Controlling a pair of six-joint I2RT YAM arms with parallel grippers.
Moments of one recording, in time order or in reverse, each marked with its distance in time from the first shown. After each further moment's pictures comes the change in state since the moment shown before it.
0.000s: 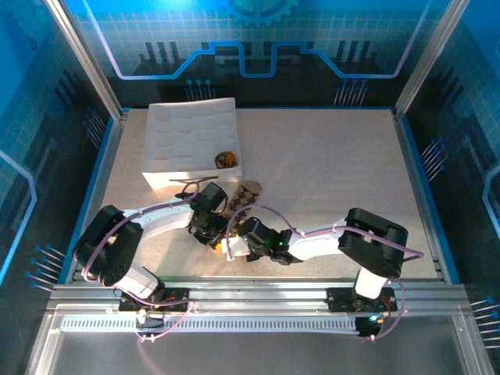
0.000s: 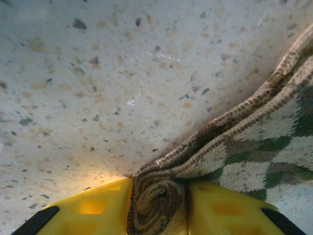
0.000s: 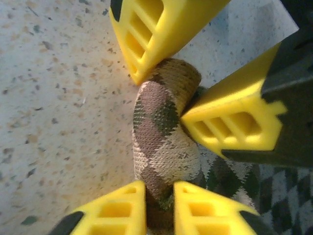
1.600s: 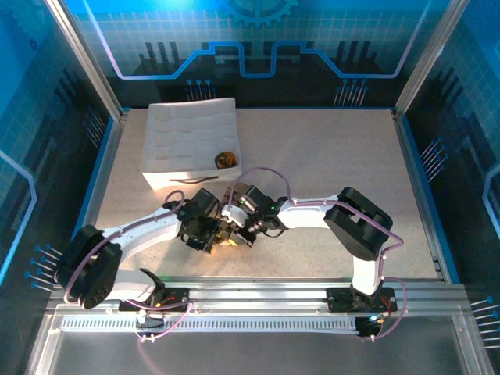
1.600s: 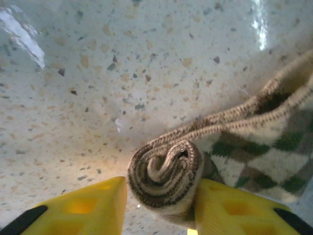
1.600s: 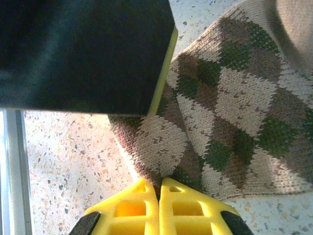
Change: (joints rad) left arm -0.010 -0.169 -0.097 -0.017 -0.095 -0.336; right arm -0.236 0.164 0.277 -0.331 -0.649 0.645
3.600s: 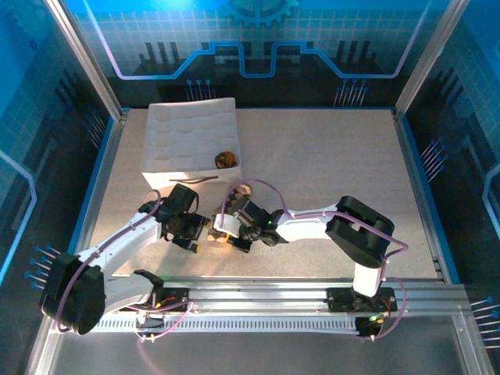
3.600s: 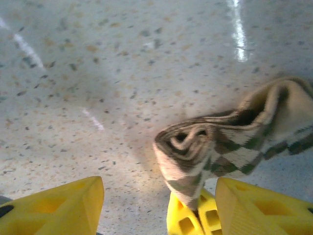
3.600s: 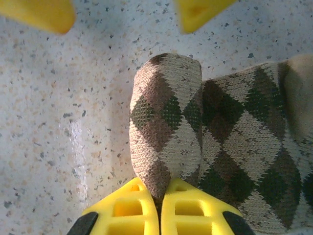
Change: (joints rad) left arm 0.185 -0.198 -0.025 -0.114 0.064 0.114; right arm 0.111 -0.039 -0.058 0.150 0.263 -0.170
